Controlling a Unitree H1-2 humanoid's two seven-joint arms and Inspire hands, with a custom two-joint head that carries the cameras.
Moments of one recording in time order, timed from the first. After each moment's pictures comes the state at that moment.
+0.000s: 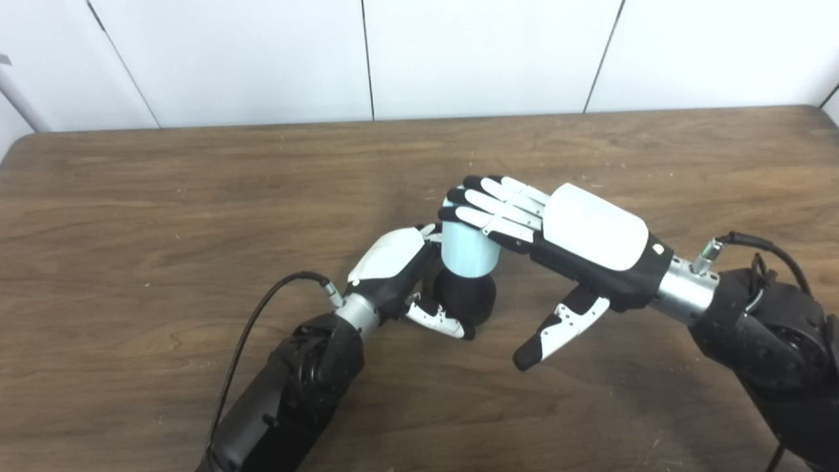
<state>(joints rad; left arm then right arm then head) -0.26 0.20 -0.57 -0.18 0.70 0.38 -0.34 -0.23 -0.55 0.29 -0.55 -0.50 -0.13 0.53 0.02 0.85</state>
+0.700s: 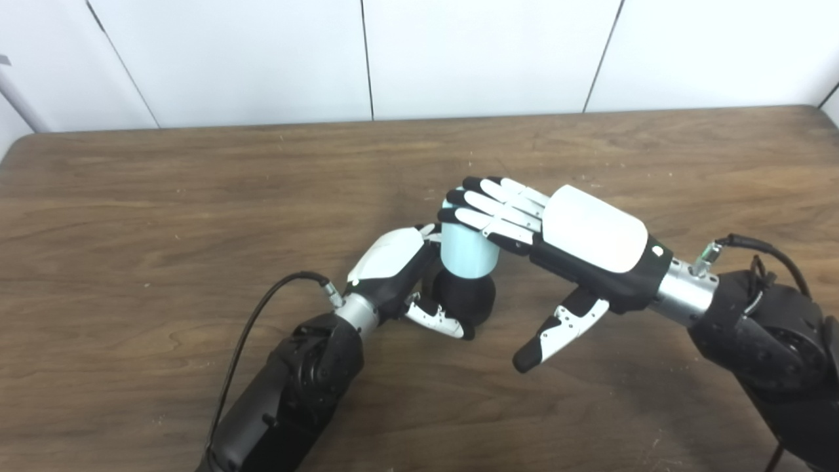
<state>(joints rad) -0.26 0.20 -0.57 -0.18 0.70 0.38 -0.34 -0.23 -0.56 0.30 -0.55 -0.50 -0.13 0.51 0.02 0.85</state>
